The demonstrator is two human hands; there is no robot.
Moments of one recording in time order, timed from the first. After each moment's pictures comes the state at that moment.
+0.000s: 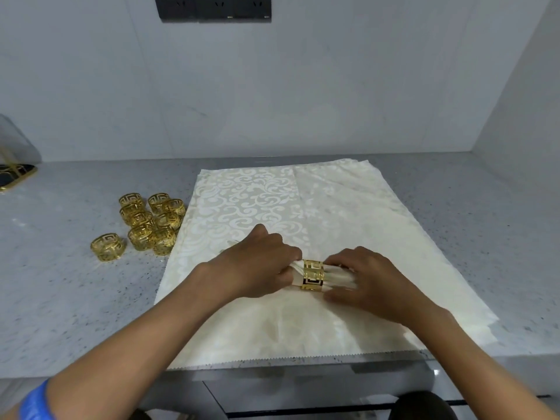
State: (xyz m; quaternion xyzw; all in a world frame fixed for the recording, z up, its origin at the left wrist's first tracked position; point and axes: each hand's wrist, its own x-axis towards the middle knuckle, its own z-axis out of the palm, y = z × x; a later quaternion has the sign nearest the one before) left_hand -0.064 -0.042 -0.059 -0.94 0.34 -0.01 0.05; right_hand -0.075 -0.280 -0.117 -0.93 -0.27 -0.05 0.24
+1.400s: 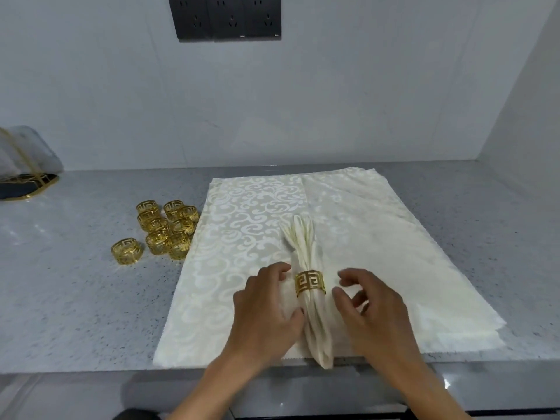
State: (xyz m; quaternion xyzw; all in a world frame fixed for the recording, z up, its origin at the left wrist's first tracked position) left_hand -0.134 -0.046 -0.125 -0.92 0.08 -0.10 -0.37; right_hand -0.144 -0.227 -0.117 -0.90 -0.05 -0.15 0.41
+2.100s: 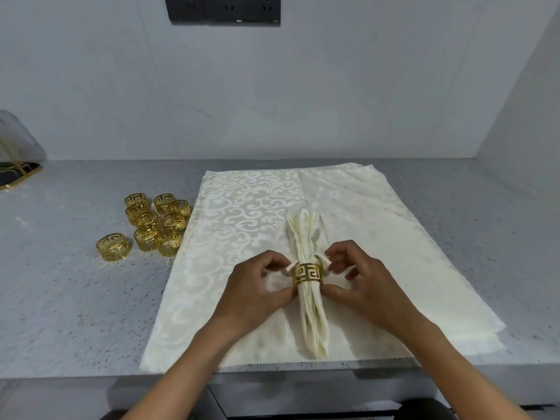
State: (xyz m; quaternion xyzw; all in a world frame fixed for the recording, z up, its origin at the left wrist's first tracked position) left_hand -0.090 -0.025 -0.125 -0.87 0.12 -0.08 -0.48; right_hand -0.083 -0.254 -0.121 -0.87 -0.20 -0.08 0.43
